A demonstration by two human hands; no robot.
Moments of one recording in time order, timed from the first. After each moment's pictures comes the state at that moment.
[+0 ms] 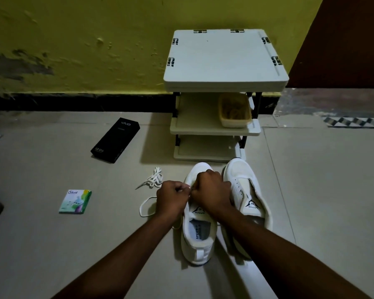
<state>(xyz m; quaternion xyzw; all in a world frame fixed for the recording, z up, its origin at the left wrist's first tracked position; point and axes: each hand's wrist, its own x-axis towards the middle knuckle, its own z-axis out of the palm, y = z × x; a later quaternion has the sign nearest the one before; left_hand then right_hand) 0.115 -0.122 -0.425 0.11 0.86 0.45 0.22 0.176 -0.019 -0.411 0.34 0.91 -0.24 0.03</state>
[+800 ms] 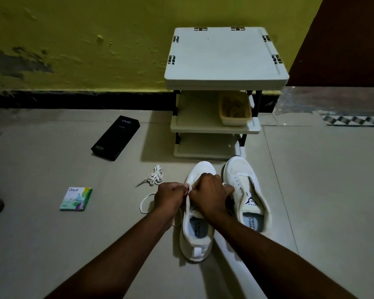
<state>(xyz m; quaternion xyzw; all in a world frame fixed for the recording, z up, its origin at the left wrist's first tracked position) 0.111 -0.127 -0.435 -0.01 0.79 0.52 0.33 0.176 -0.033 -0.430 0.40 0.88 -0.27 -0.02</state>
